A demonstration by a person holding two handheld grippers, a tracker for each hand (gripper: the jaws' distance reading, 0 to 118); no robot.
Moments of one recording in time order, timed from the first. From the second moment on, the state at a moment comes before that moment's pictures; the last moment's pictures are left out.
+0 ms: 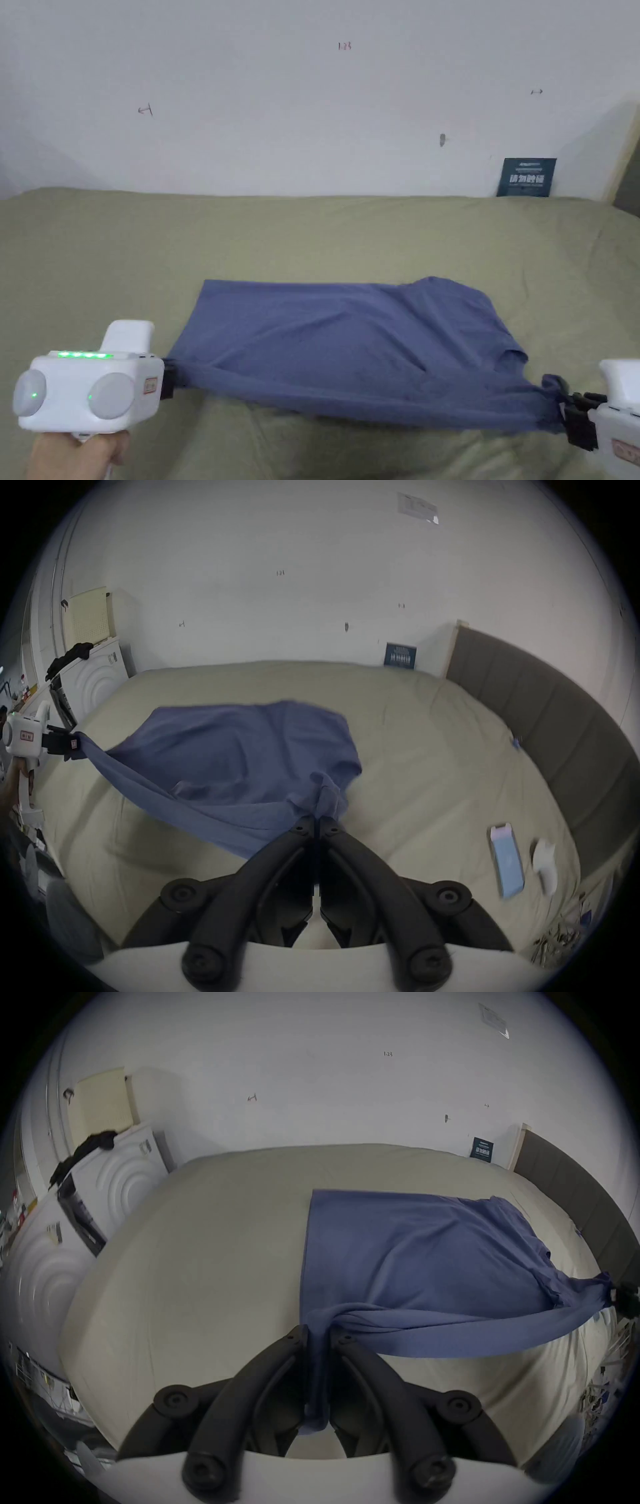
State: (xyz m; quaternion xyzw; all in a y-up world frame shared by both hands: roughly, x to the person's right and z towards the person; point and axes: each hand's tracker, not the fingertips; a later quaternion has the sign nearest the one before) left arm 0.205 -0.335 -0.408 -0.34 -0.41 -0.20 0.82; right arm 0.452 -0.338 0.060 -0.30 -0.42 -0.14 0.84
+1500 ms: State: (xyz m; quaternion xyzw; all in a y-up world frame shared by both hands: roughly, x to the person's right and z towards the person) left arm 0.016 -0.330 -0.299 -0.32 -0.41 -0.11 0.85; right arm 0.287 -0.343 0.126 -0.23 -0.48 -0.19 0.83
